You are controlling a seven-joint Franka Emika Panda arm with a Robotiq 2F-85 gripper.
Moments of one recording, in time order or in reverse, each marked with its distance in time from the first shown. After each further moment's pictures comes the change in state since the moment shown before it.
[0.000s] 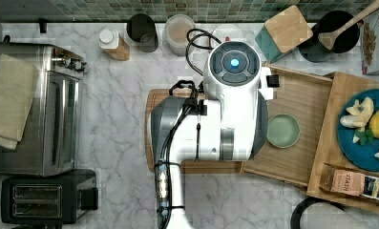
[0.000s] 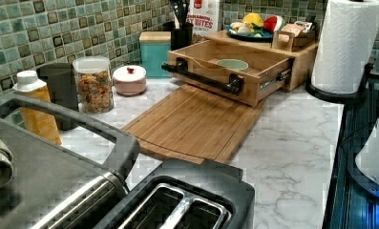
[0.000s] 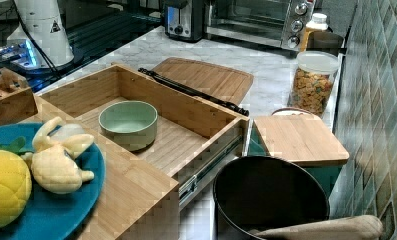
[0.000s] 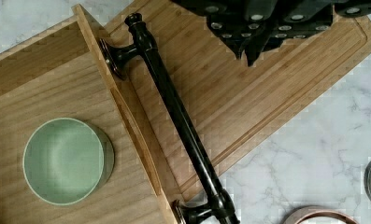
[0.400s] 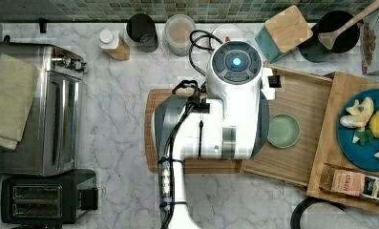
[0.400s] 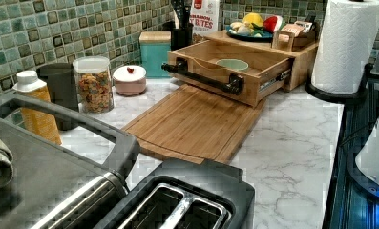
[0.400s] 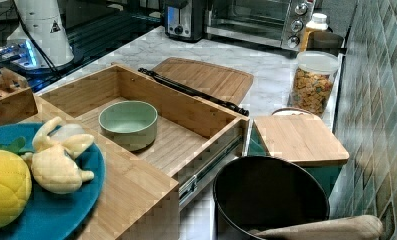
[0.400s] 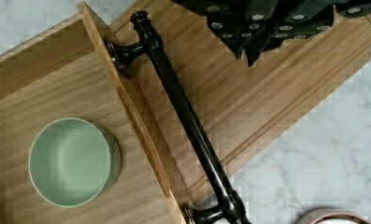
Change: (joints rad) arm -0.006 0.011 -0.006 -0.010 -0.010 -0.004 0.000
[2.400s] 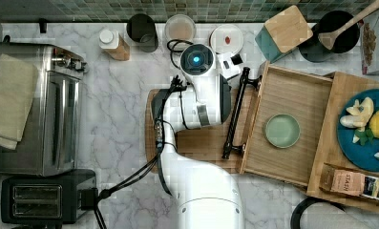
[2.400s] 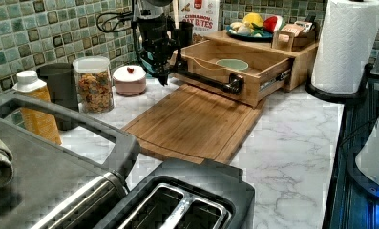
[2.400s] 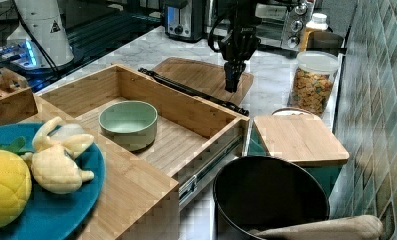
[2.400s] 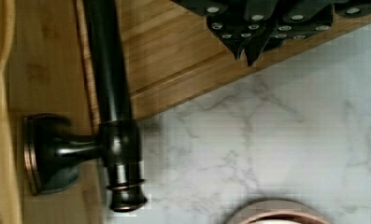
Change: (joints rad) arm 0.080 0.349 -0.029 -0.012 -0.139 0.420 -0.141
